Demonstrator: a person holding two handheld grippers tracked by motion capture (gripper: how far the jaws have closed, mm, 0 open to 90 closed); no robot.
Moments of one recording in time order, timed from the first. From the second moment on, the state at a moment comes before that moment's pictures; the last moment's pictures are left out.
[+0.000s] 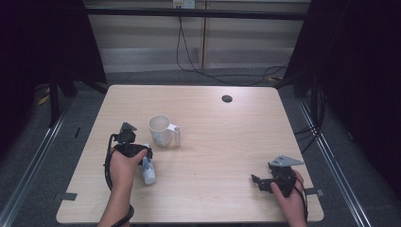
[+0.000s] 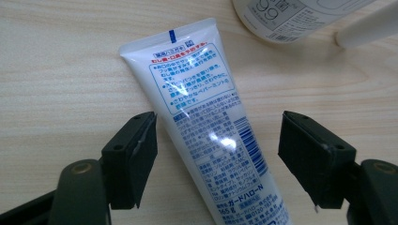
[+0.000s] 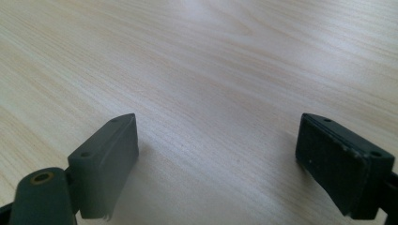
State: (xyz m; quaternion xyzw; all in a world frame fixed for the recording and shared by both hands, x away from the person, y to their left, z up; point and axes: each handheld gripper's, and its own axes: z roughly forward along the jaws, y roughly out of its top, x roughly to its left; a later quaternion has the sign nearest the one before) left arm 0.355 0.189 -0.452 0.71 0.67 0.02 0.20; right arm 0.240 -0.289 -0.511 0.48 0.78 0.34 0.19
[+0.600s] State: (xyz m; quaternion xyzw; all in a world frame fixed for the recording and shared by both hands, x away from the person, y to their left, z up) left arm 0.360 0.183 -0.462 0.71 0.68 0.03 0.18; right arm 0.240 -0.289 -0.511 0.48 0.79 0.34 0.19
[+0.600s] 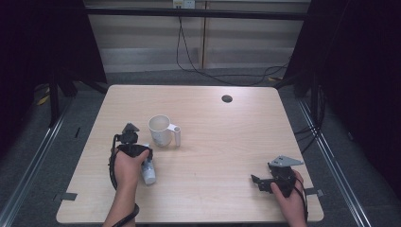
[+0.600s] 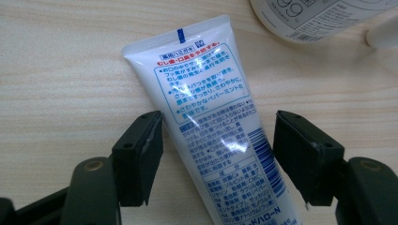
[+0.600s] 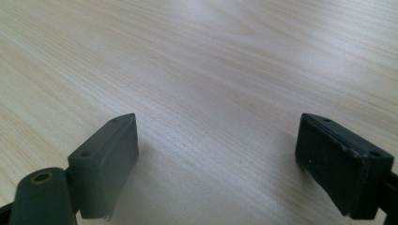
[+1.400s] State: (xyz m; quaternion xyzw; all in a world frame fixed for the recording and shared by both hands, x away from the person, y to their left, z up) left arm 0.359 0.170 -0.460 0.73 0.66 0.05 0.16; right arm 0.240 -0.289 -0.511 0.48 0.79 0.34 0.19
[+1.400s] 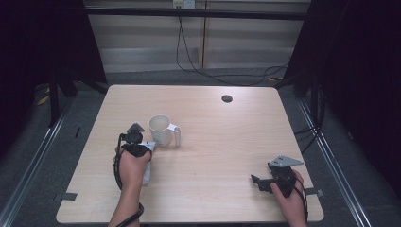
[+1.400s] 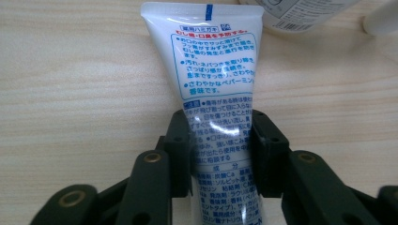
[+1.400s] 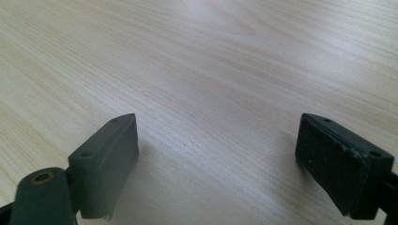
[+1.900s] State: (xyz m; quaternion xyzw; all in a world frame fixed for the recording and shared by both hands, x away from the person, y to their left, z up) left arm 0.347 0.194 -0.435 0.72 0.65 0.06 0.22; right arm 0.240 -0.289 -0.511 0.47 0.79 0.34 0.19
